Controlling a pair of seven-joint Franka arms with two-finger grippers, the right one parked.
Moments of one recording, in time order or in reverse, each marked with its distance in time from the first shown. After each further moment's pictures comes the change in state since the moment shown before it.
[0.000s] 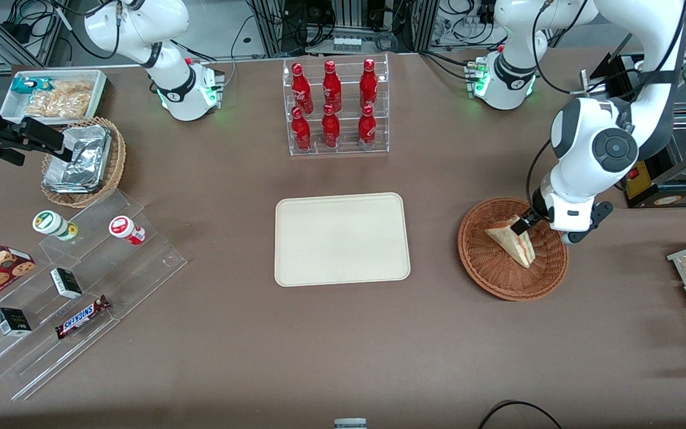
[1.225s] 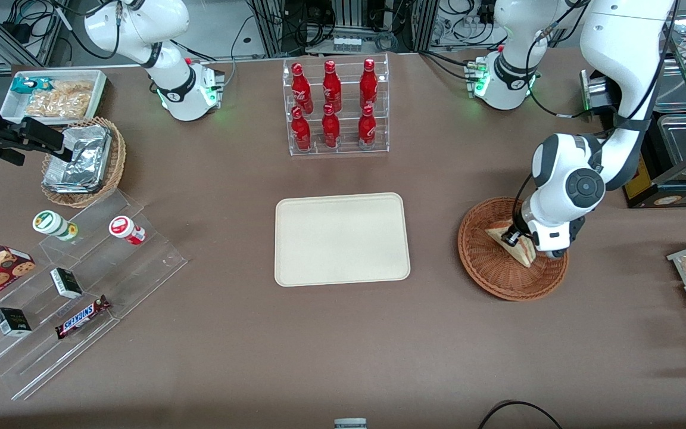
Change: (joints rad) arm 0.000 0.185 0.000 0.033 0.000 0.086 -0.148
